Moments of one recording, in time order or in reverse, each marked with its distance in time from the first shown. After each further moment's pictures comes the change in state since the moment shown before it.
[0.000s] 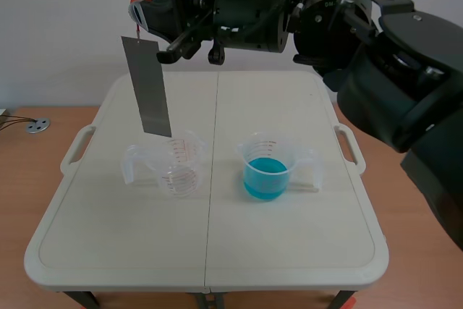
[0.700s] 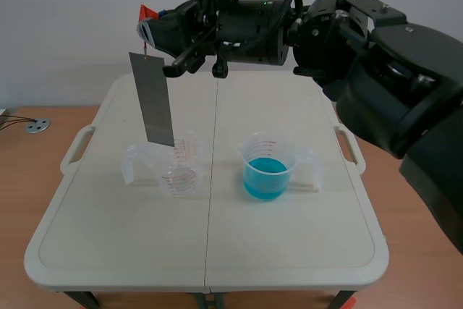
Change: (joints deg) left arm -0.8 0.0 0.0 0.0 0.0 -0.2 0.0; right arm 0.0 0.0 -0.5 -4.5 0.0 0.1 0.3
